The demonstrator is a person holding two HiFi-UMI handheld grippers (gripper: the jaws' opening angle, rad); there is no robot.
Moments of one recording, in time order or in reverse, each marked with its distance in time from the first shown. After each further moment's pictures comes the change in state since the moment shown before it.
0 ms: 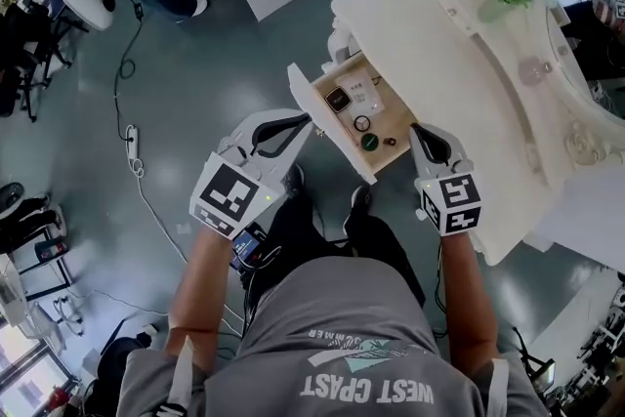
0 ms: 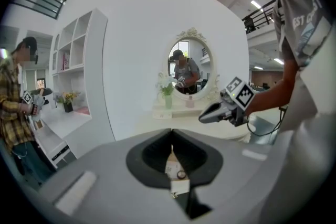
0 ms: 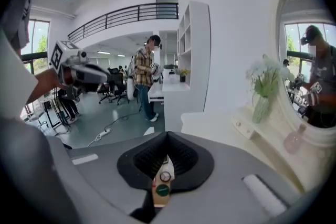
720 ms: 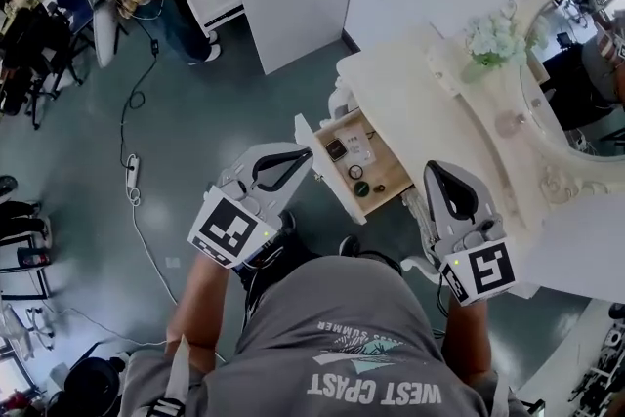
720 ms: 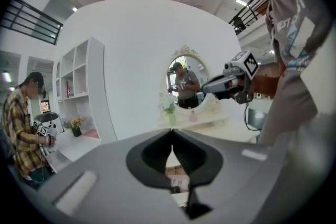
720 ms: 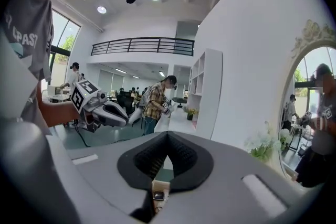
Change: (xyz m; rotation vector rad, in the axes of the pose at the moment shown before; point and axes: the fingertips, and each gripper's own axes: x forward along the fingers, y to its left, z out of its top) left arm -0.065 -0.008 0.078 0.145 -0.128 0.063; right arm -0.138 0.037 0.174 -0.162 -0.332 0.018
